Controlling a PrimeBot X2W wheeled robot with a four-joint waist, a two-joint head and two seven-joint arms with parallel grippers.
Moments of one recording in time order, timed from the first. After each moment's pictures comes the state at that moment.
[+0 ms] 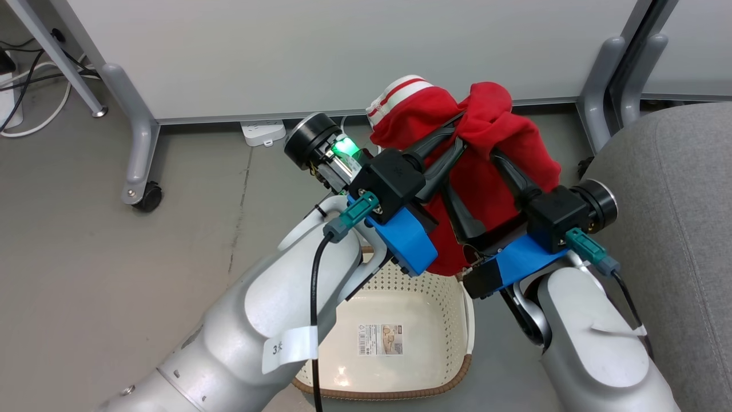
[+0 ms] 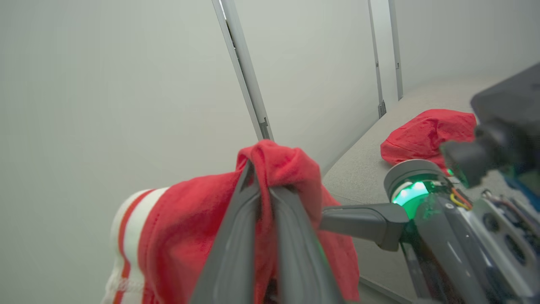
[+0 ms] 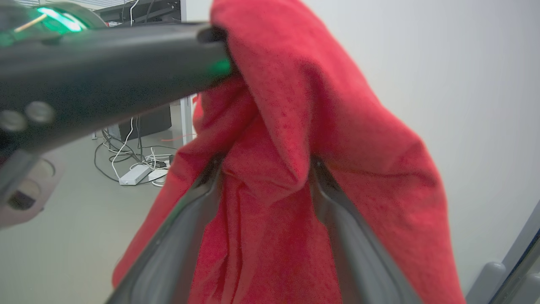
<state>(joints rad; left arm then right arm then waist) -0.84 0.06 -0.85 0.48 -0.35 -0.13 -0.26 -0.53 -0.05 0.30 0.38 0.07 0.13 -0.26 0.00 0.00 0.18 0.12</state>
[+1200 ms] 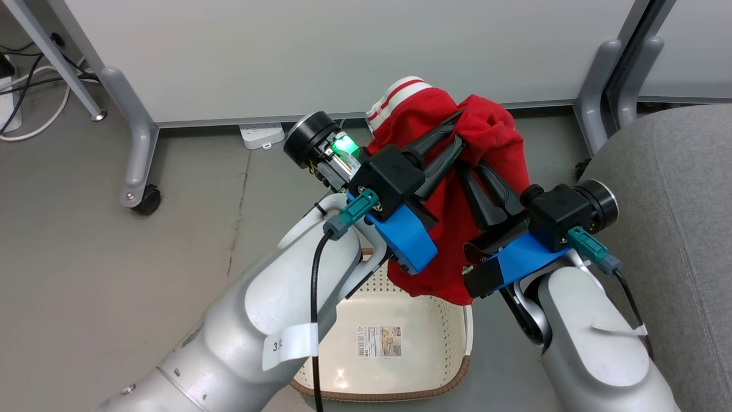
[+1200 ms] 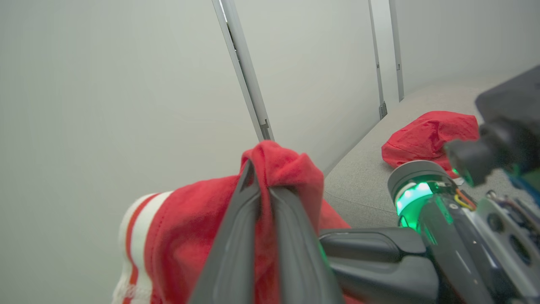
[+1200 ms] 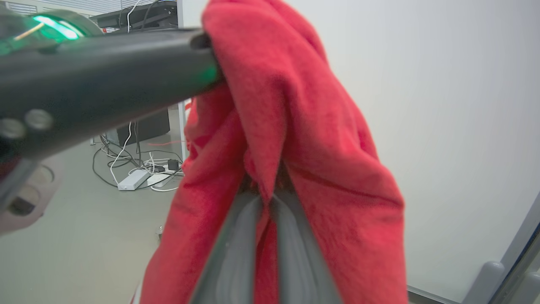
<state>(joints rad) -0.85 0.06 -0.84 0.49 -0.35 -0.13 -0.26 -0.53 -0.05 0.30 0.38 0.09 0.13 -0.26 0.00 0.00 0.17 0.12</state>
